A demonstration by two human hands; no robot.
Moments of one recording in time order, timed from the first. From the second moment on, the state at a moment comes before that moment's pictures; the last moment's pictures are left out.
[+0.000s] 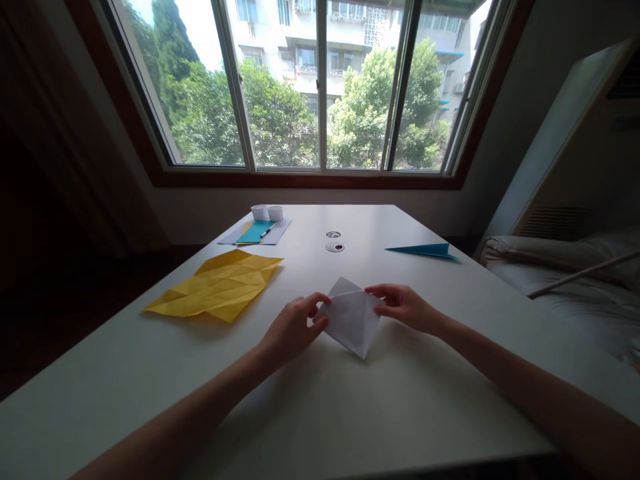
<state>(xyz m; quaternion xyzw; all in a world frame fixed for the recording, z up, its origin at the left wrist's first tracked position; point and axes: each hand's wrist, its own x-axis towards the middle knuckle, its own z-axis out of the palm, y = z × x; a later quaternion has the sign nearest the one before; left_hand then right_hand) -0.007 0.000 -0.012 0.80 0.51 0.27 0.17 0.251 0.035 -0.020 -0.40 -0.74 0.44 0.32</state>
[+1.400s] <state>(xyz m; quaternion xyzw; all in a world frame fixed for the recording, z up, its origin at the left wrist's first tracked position) -0.005 -0.001 -0.020 0.88 0.43 0.19 0.07 0.247 0.012 -0.007 -0.23 -0.96 0.05 0.13</state>
